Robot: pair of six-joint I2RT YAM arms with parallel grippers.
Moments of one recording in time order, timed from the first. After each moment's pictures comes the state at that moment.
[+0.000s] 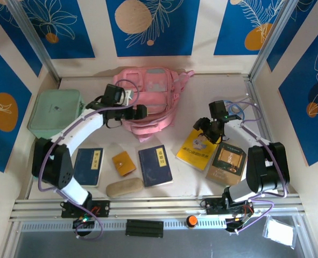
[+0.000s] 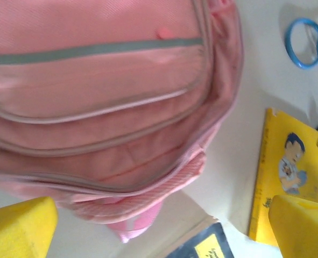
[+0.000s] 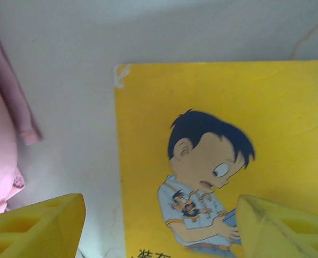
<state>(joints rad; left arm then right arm) -0.42 1.62 1.28 -0.53 0.31 -0.38 0.17 1.49 0.93 -0.59 -0.15 0.84</state>
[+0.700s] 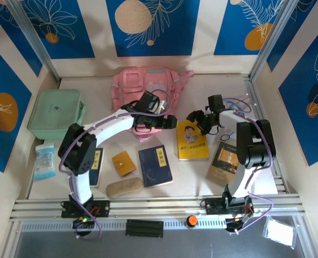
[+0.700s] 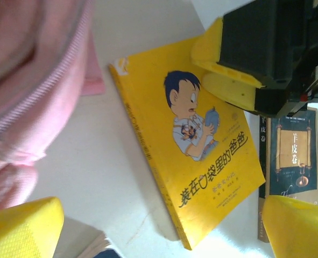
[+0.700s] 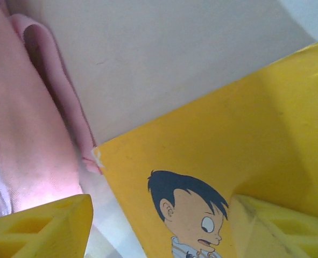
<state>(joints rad) -0.69 1.88 1.44 -0.46 0.37 -0.52 0.11 1.79 1.06 -0.37 -0.48 0.81</state>
